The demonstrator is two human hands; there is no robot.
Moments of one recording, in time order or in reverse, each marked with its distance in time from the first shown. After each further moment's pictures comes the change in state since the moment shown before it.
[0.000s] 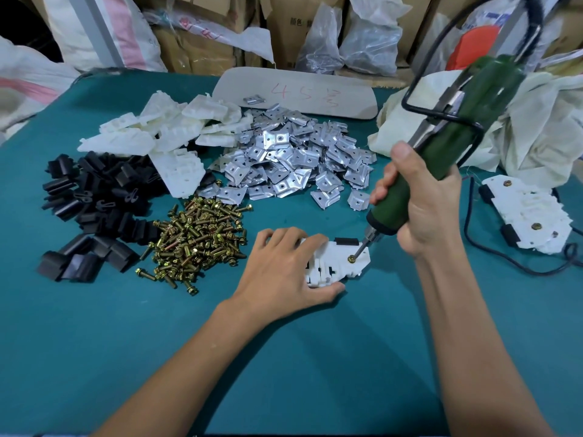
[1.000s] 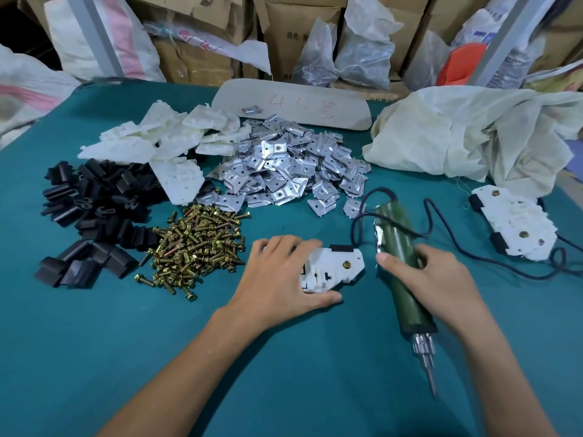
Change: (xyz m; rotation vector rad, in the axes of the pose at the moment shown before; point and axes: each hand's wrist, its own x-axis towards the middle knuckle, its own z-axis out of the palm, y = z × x) left_hand -0.002 -0.003 -0.002 -0.068 -0.110 -0.054; right_hand -0.057 0.004 -0.080 -1.272 -0.045 0.343
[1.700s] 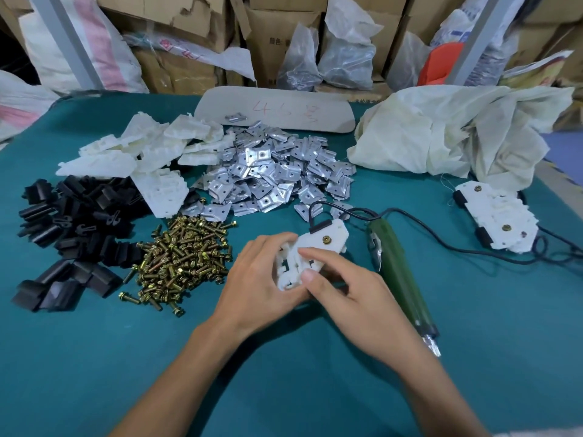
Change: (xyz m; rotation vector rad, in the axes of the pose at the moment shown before) left_hand -0.004 -0.002 -0.010 -0.433 0.154 -0.084; right_hand -0.046 -0.049 0.051 0.343 -0.199 -0.436
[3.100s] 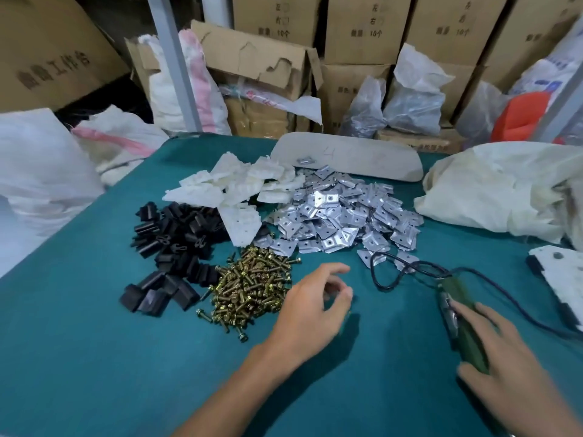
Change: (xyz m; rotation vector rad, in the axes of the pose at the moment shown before) left_hand 0.010 0.001 -0.013 -0.225 0.092 -0.121; right_hand -0.004 0.071 -0.073 -0.457 0.037 0.265
